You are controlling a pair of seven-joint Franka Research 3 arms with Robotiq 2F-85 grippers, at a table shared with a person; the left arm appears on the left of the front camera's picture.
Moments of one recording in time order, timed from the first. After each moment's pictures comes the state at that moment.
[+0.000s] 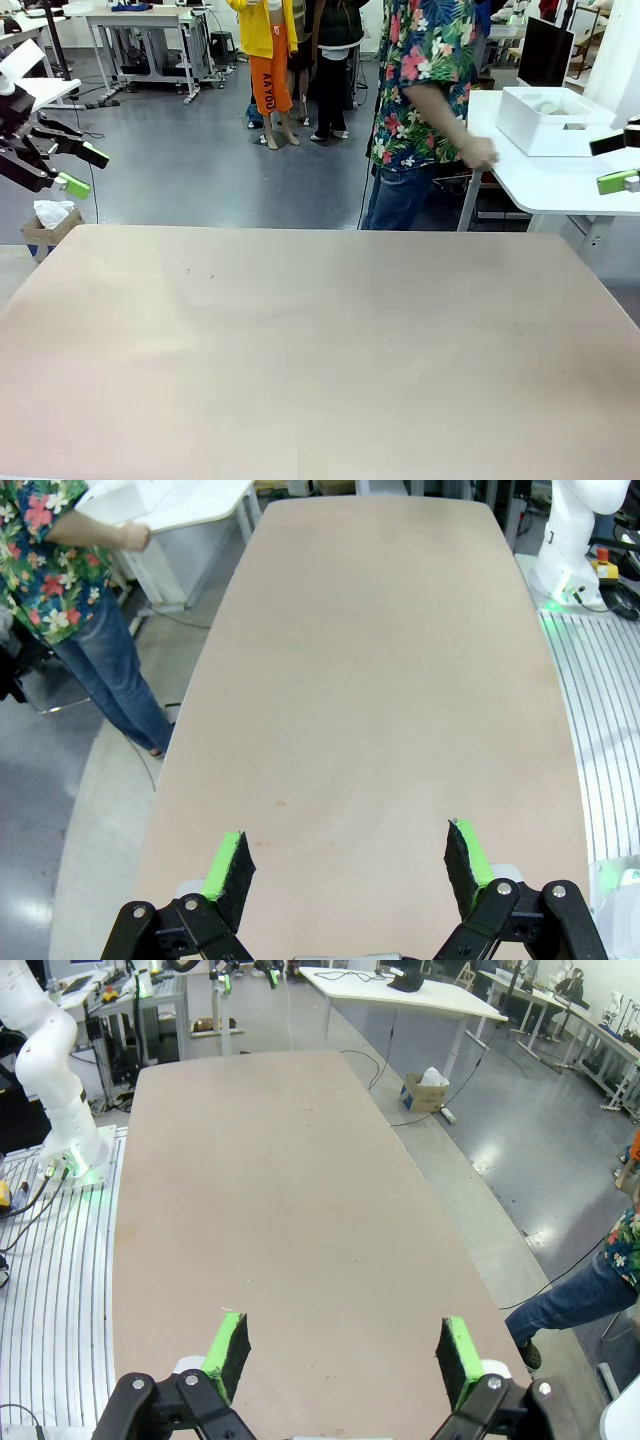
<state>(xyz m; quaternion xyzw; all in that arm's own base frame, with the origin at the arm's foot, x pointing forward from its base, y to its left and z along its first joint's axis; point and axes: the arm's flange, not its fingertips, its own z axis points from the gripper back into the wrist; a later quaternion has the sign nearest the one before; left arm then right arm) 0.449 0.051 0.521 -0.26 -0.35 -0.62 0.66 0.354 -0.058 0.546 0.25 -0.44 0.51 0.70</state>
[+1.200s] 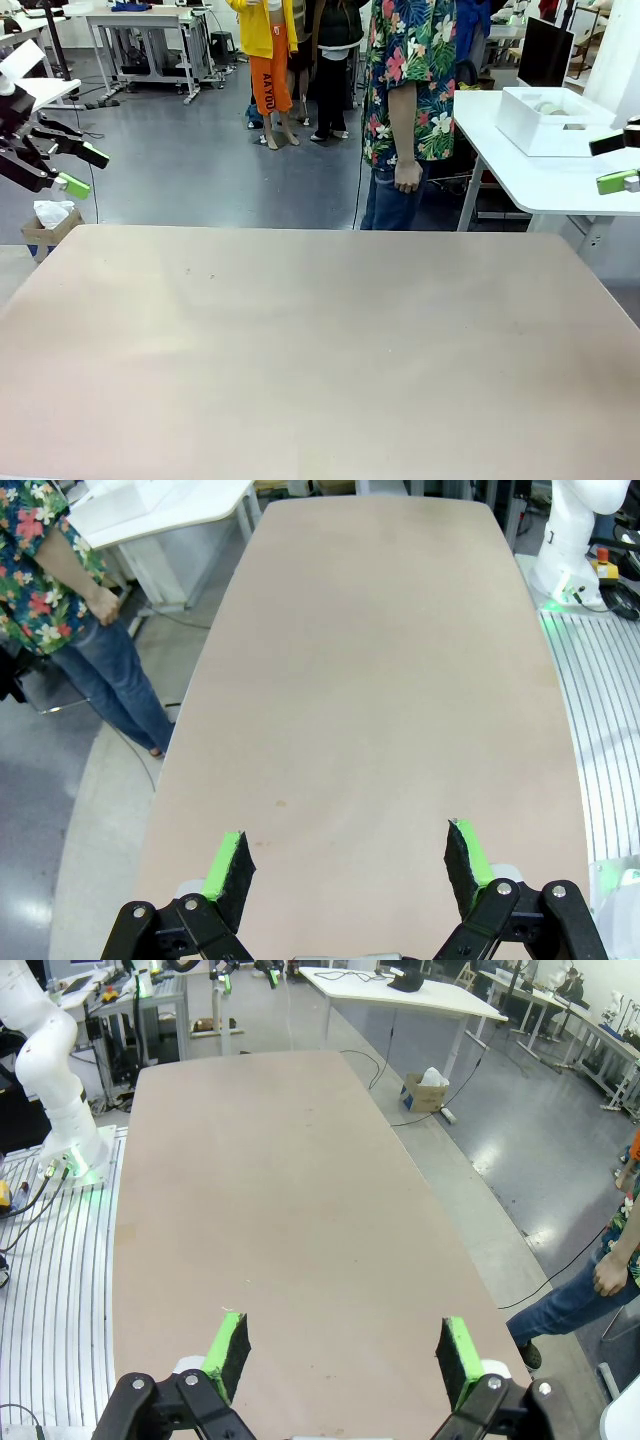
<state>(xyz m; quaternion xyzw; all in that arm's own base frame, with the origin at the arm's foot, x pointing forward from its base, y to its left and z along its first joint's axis) 0.449 0.051 0.521 -0.26 -0.35 -0.62 0.66 0.354 -0.058 0.546 0.25 -0.44 0.51 0.70</state>
